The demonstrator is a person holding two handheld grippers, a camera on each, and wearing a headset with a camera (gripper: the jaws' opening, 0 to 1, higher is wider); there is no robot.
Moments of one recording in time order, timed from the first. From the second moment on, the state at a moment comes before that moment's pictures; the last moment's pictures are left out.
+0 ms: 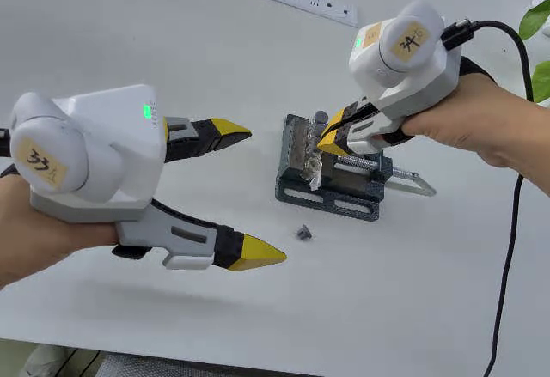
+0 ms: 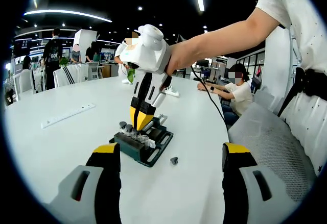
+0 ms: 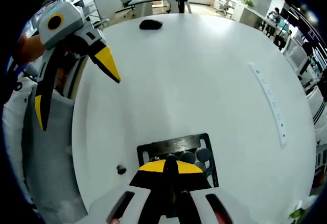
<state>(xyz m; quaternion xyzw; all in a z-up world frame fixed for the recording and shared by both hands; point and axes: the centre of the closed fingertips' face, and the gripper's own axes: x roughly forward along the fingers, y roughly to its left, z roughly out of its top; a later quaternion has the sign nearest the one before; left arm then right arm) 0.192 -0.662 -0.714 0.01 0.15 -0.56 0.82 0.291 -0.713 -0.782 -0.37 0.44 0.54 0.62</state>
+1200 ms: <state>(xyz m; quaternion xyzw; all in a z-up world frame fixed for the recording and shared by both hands) 0.196 -0.667 -0.714 0.00 0.15 -0.56 0.81 0.290 -0.714 -0.784 -0.38 0.47 0.53 0.59</state>
